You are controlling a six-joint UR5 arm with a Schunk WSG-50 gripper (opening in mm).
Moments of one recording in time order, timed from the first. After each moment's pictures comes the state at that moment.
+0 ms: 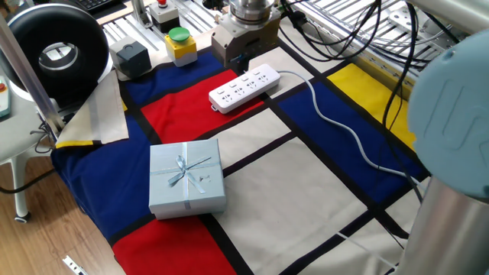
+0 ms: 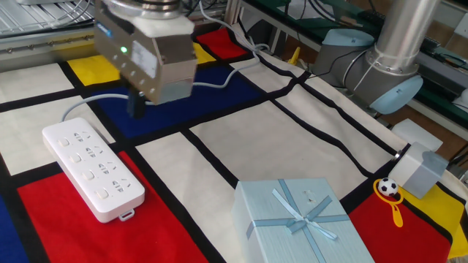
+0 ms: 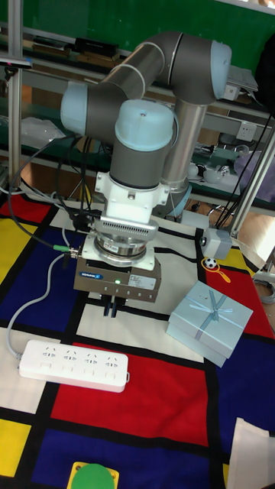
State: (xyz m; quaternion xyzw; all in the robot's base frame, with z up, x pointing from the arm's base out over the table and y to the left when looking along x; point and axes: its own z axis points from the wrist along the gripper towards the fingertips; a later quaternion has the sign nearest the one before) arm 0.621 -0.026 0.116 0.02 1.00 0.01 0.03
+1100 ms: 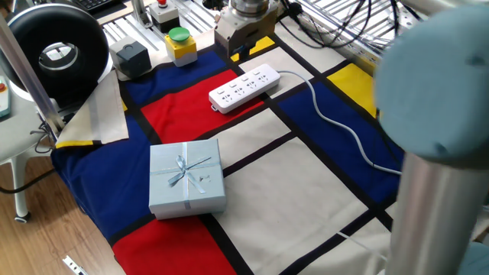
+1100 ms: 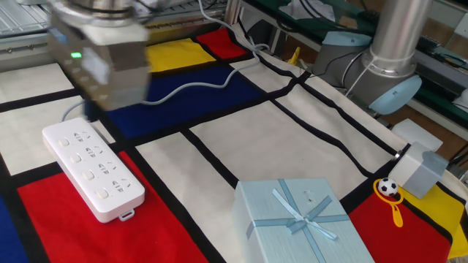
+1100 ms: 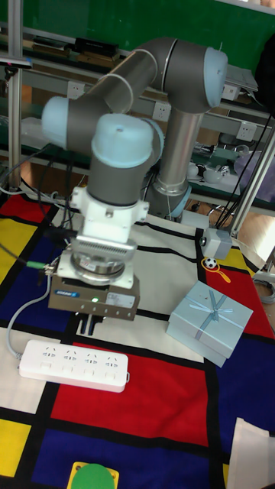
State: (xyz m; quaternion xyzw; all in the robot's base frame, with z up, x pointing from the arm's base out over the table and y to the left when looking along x) arm 0.670 -0.074 0.096 -0.01 1.00 0.00 0.03
